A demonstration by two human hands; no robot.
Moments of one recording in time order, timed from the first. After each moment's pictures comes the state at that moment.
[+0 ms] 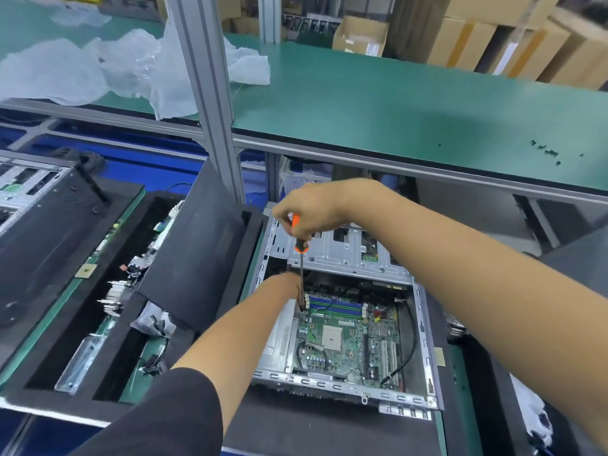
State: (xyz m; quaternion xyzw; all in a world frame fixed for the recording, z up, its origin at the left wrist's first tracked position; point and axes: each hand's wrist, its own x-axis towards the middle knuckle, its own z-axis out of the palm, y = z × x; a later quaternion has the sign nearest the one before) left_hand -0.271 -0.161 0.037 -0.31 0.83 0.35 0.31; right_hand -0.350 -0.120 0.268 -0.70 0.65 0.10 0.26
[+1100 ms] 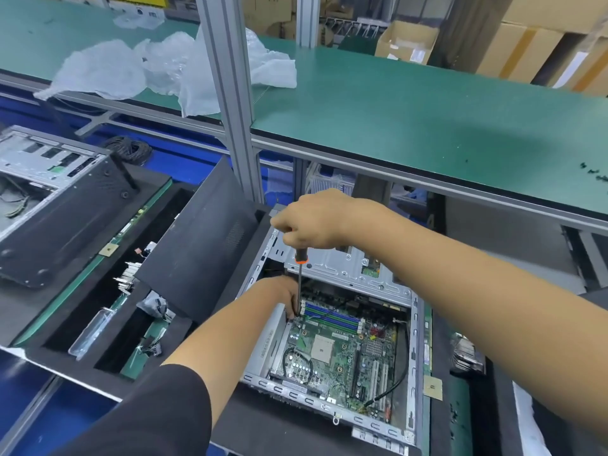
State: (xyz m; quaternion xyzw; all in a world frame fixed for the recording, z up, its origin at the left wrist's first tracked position) left_hand -0.267 -0.166 0.036 -0.30 0.81 0.37 0.33; right_hand -0.365 -0.100 0.264 -0.78 0.61 0.11 0.12
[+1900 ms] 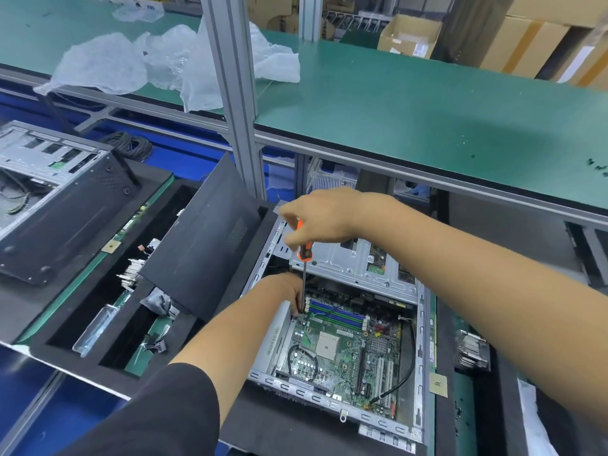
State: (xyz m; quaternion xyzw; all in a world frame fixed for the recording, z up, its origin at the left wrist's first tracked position) left_hand -0.268 -0.165 0.035 -0.29 0.83 0.34 0.33; right_hand -0.371 -0.107 0.257 -0.75 0.63 0.10 0.17
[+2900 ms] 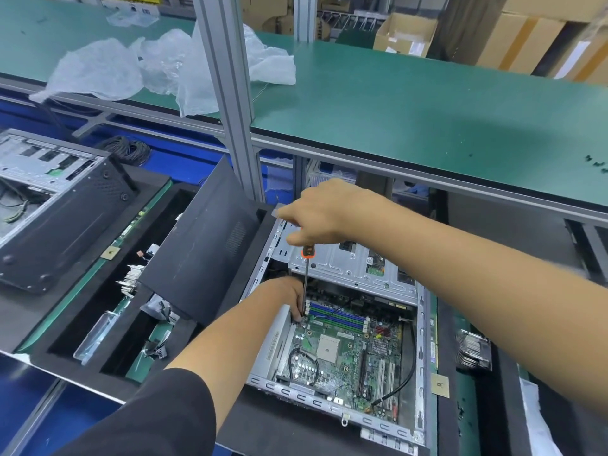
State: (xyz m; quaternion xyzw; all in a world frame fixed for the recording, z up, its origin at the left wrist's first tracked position) left_hand -0.271 -0.169 0.027 -0.29 0.83 0.31 0.36; right_hand -0.373 -0.113 0.260 -0.78 0.60 0.17 0.03
